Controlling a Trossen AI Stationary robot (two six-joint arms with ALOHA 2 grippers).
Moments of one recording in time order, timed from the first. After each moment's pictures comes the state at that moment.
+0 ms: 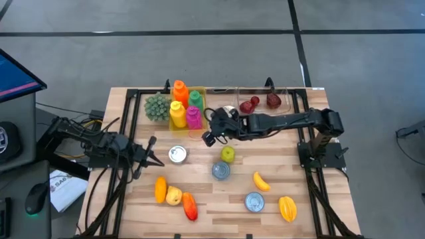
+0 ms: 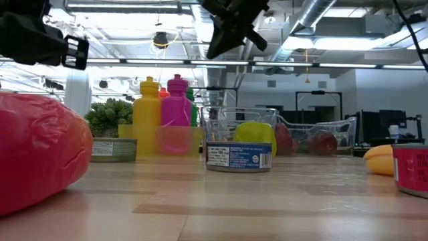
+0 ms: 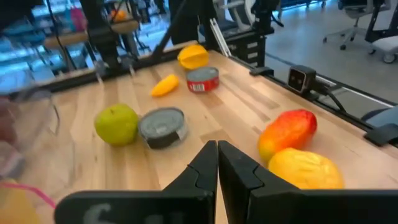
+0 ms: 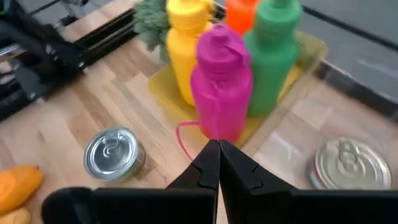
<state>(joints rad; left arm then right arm) -0.30 0.23 0.11 -0.09 0.02 0.17 0.05 1.79 1.55 -0.57 0.52 0.65</state>
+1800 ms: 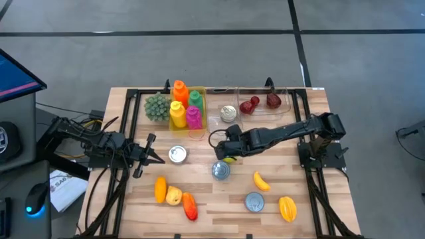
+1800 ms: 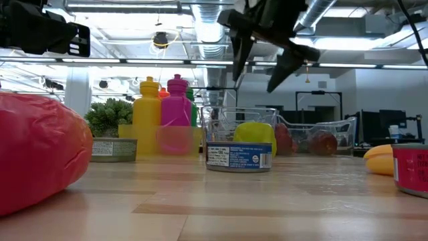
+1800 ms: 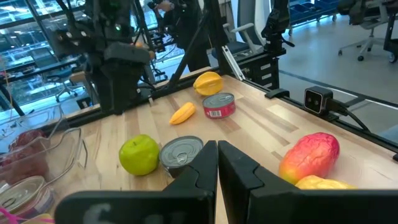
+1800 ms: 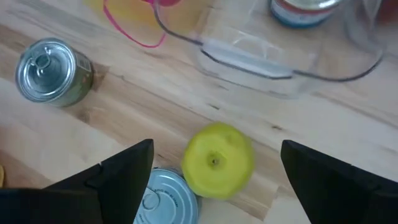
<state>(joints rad) -0.30 0.23 0.11 0.02 -0.02 0.25 0.18 1.79 1.46 -0.92 0.44 1.25</state>
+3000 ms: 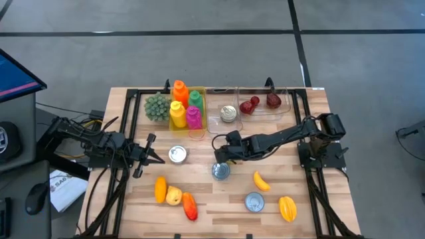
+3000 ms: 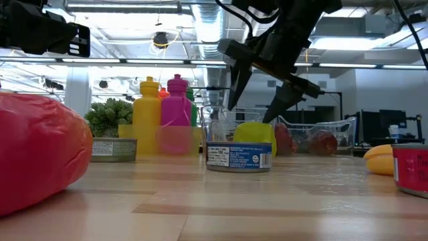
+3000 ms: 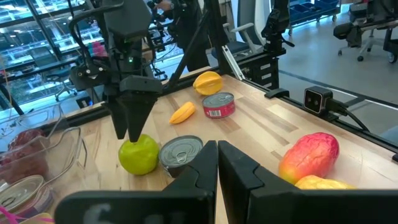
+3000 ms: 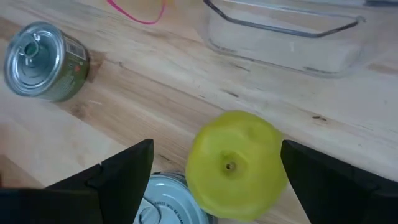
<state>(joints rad) -0.30 0.23 0.11 0.02 -0.02 0.25 0.17 1.79 1.22 -0.58 0.41 1.27</state>
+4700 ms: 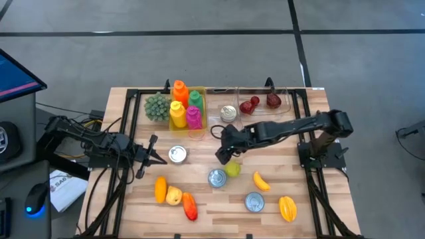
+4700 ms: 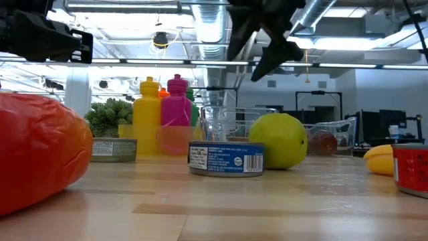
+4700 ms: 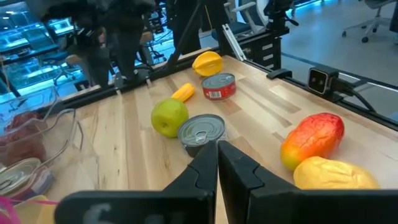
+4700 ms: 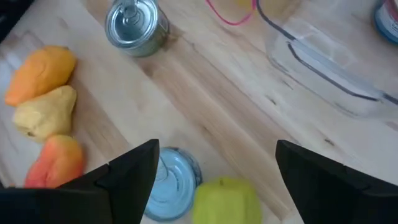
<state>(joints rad) -0.30 0.32 0.11 0.03 -0.04 0.25 0.12 1.69 1.40 -0.75 0.20 0.89</state>
